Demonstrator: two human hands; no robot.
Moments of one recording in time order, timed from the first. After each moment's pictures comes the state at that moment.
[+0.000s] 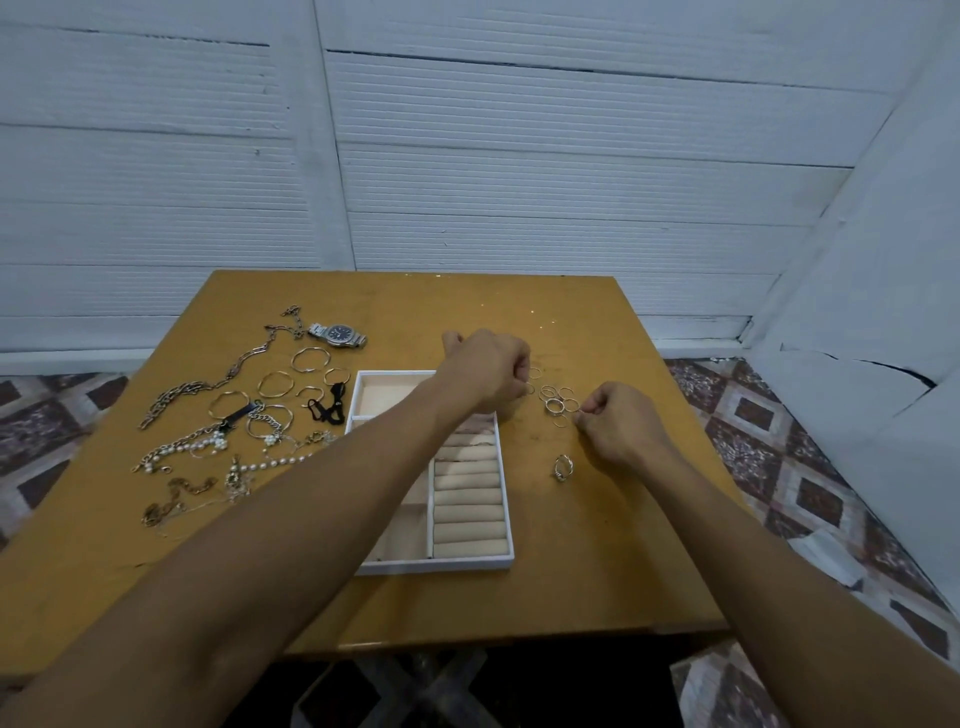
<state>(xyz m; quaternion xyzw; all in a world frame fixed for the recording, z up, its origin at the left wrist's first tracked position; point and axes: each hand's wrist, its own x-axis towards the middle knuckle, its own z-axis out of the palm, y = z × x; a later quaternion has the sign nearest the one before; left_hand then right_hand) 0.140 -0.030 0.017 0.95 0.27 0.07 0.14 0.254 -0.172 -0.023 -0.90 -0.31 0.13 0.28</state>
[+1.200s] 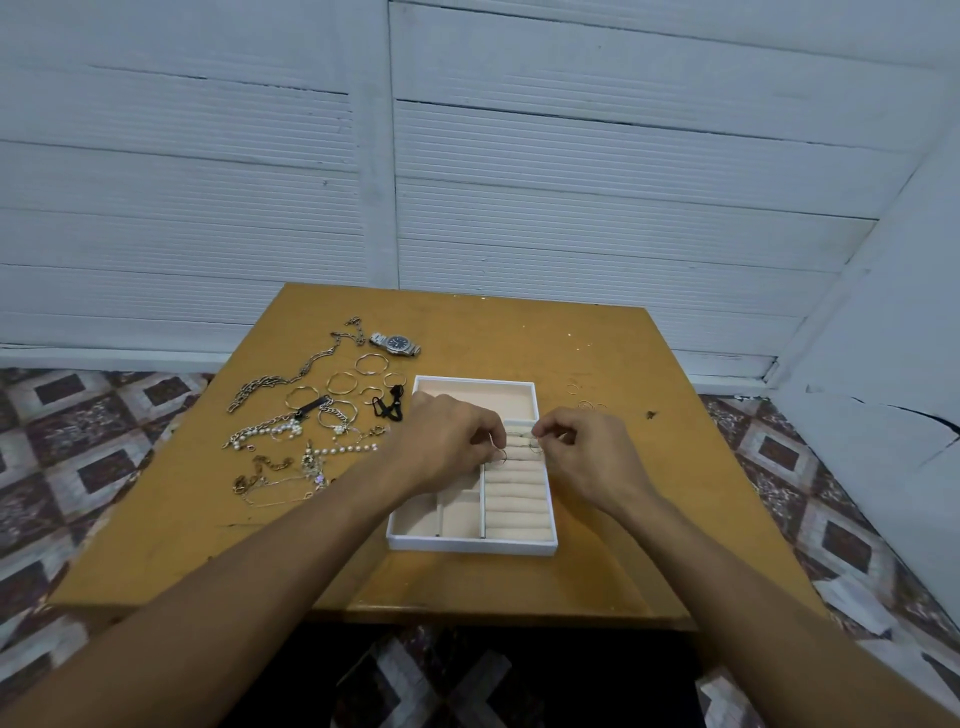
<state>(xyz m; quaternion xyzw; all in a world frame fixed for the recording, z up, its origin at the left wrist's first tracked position) 0.004 -0.050 0.015 0.95 0.24 0.13 0.15 0.153 -0.174 0.007 -0.80 -0.47 0.10 0.35</state>
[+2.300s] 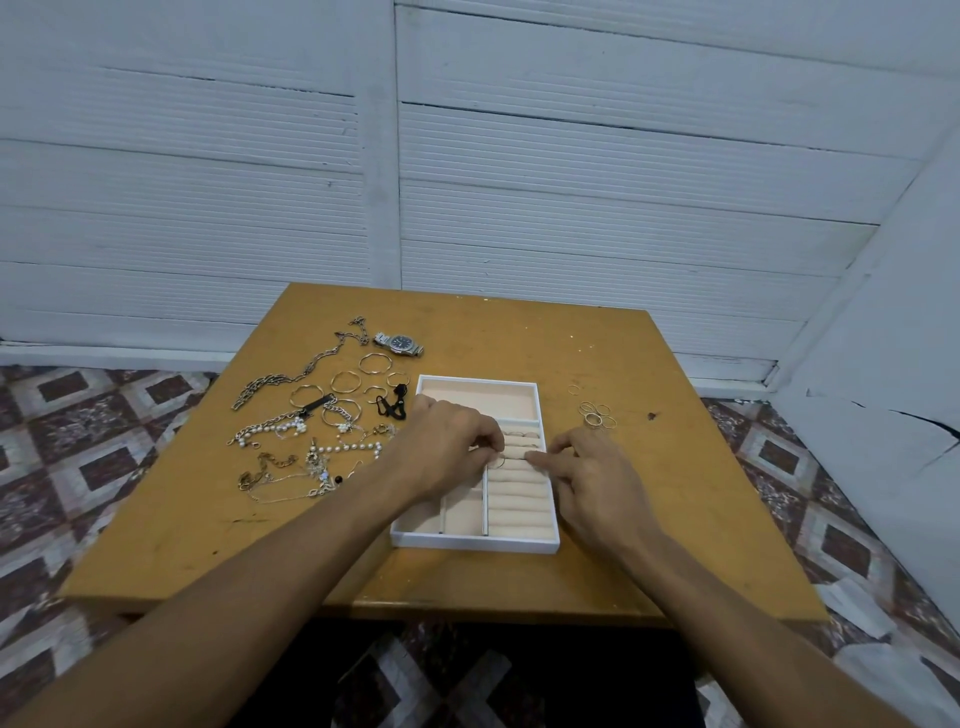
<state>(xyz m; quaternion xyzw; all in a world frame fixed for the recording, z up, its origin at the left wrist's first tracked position) -0.002 -0.054 0.010 0.95 0.23 0.15 0.12 0.151 -0.194 -0.023 -0.78 -0.60 -0.06 0.19</state>
